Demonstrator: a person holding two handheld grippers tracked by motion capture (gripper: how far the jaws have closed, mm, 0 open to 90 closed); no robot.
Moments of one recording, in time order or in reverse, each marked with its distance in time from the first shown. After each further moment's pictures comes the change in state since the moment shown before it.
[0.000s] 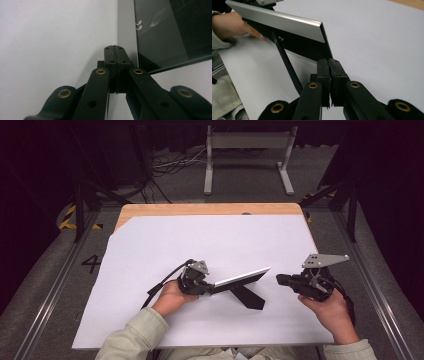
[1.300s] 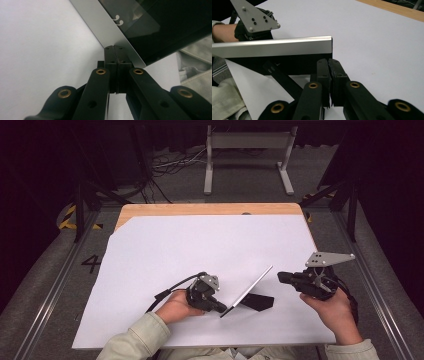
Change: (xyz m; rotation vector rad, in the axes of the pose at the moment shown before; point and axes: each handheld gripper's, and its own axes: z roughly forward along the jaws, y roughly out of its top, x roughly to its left) left arm -0.038 0.005 0.018 0.099 -0.210 0.110; right arm 0.004 0.007 -0.010 -0.035 -0.002 -0.019
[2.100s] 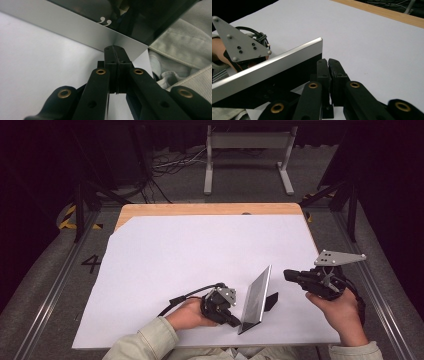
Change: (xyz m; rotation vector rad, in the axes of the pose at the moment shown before) left arm -0.028 0.025 0.034 0.053 -0.105 0.140; right arm -0.004 -0.001 -0.015 -0.038 -0.026 0.025
